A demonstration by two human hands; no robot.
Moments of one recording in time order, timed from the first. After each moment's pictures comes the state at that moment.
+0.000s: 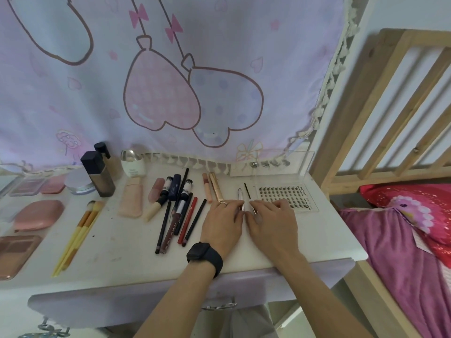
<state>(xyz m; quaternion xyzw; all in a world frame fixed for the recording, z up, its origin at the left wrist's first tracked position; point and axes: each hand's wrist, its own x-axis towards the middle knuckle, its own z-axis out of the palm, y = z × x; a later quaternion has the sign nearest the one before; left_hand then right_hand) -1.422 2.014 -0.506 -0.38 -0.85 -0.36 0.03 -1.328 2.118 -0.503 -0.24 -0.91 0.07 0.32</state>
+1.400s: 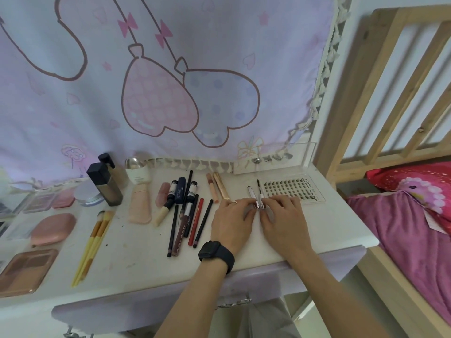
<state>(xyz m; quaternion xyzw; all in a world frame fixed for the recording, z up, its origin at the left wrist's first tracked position) -1.421 2.016 -0.504 -0.40 -0.85 -0.36 0.02 -1.318 2.121 -0.509 -0.26 -0.91 0.12 0.30</state>
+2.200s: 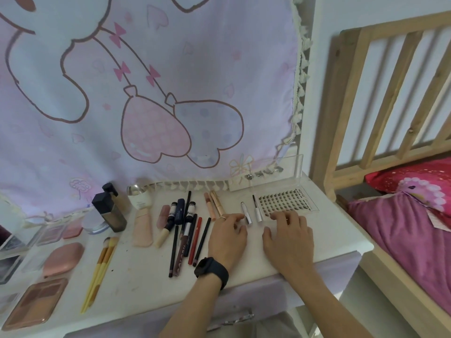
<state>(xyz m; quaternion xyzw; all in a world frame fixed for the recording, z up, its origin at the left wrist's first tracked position) -1.426 2.016 -0.502 -0.36 -0.85 -0.38 -0.02 -1.305 2.109 -0.509 -0.37 -0.86 0.10 0.33</state>
